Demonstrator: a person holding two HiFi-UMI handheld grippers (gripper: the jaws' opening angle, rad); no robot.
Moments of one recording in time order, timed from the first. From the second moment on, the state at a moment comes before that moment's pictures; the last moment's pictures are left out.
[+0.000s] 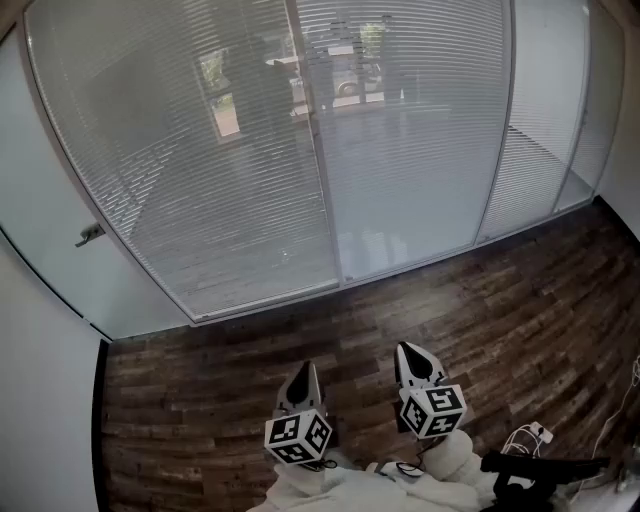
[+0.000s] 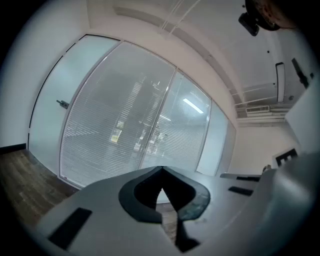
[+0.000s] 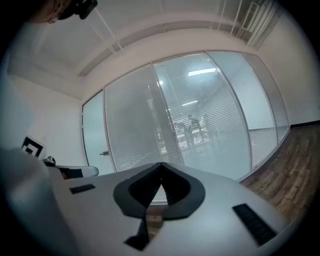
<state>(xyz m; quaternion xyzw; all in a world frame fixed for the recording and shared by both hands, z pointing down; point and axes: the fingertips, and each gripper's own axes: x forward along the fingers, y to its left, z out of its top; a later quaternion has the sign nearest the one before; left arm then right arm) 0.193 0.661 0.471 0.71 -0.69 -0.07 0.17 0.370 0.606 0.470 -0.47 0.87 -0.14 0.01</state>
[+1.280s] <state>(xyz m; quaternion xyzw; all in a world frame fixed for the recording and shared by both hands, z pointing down) -0.042 0.141 0.429 0.75 -0.65 -0.06 0.11 0.109 0.099 0.446 -0.49 0.86 -0.13 0.05</state>
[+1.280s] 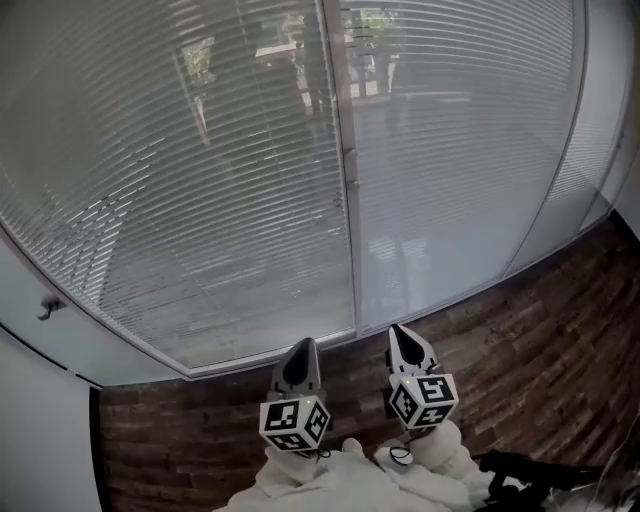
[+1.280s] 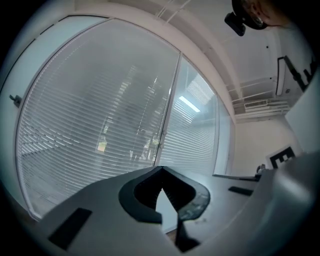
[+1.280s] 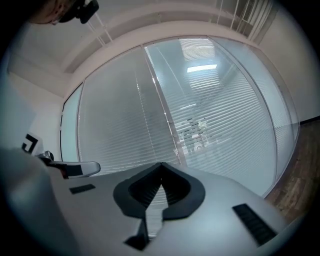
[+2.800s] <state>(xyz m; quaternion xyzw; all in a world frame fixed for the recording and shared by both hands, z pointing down) -0.138 -0.179 0.410 0.77 -0.64 -0.05 0.07 0.011 -0.266 0.323 -0.52 0.85 -0.06 0.08</state>
